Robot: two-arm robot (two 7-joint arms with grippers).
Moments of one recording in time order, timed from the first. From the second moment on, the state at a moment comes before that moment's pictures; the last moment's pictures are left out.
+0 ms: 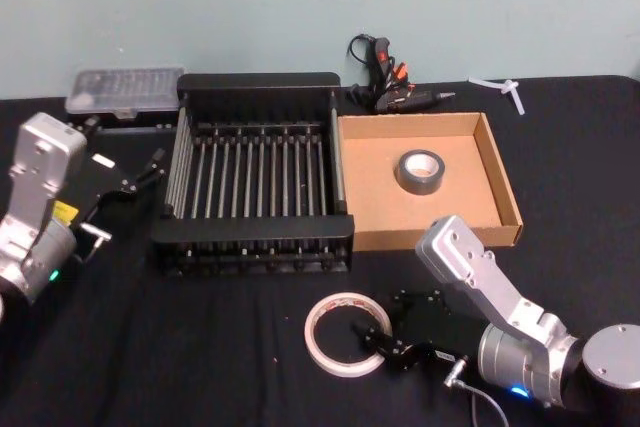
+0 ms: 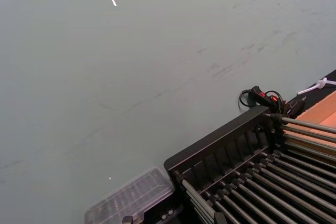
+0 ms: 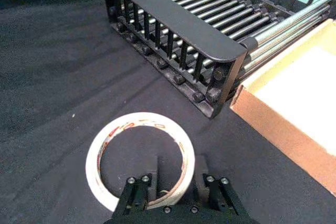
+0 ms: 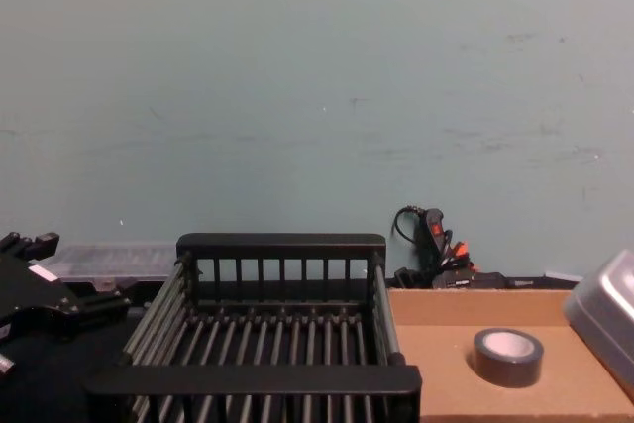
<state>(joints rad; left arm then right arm) -0.20 0.60 0.45 -1.41 -0.25 -0.12 0.03 0.00 0.49 -0.46 -1.70 0.15 0.35 0.44</state>
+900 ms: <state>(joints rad) -0.20 0.60 0.45 -1.41 -0.25 -0.12 0.03 0.00 0.49 -0.45 -1.70 0.16 0.35 0.45</state>
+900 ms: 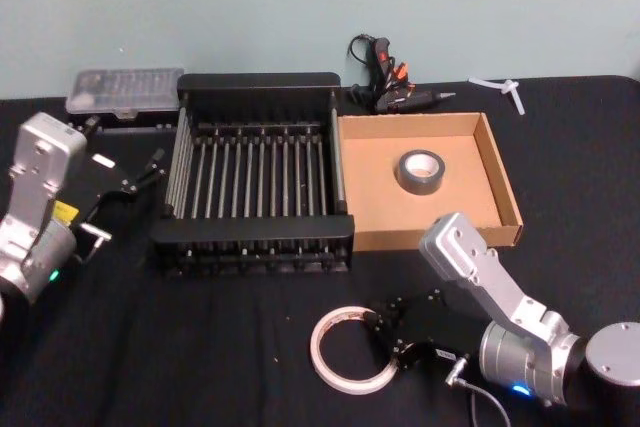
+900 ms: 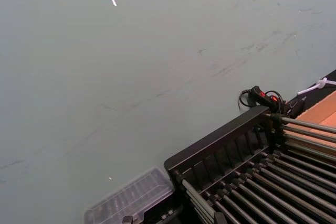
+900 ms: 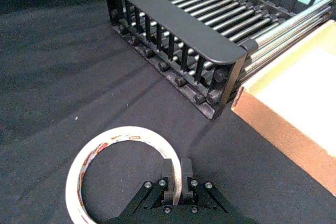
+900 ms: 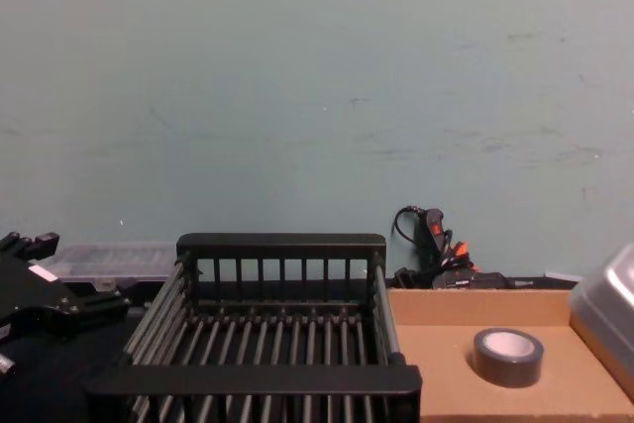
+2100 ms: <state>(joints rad) -0.20 0.60 0.45 -1.41 -0.25 -0.12 0.03 0.15 0.49 -0.39 -1.76 0.35 0.24 0.44</state>
